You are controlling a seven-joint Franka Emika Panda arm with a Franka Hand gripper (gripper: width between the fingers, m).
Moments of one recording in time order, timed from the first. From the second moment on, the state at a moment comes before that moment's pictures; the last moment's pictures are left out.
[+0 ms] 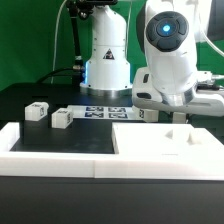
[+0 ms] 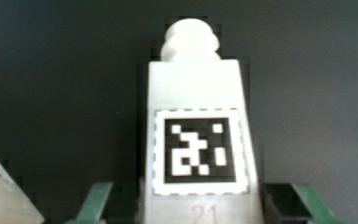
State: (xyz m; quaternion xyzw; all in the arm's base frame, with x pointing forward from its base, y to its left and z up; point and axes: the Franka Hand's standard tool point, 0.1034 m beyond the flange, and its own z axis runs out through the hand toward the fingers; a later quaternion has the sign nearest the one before) arm 0.384 0.149 0.010 -0.90 0.18 0.38 0.10
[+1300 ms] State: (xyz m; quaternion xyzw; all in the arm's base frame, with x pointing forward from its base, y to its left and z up) arm 0.431 0.104 0.094 -0.98 0.12 0.15 0.07
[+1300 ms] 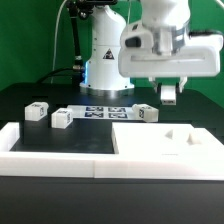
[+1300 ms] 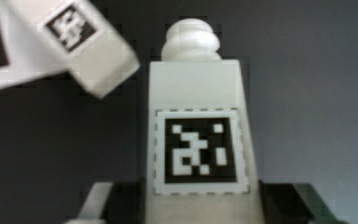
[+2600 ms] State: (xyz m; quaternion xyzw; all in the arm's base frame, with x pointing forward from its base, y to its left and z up) arm 0.496 0.123 0.130 -0.98 0.03 -0.19 0.06
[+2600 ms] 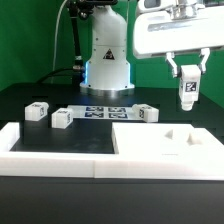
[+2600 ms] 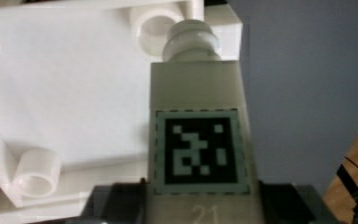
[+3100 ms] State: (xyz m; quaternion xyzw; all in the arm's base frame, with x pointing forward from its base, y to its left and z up) arm 0.543 0.115 0.135 -0.97 -0.03 -0.22 0.05
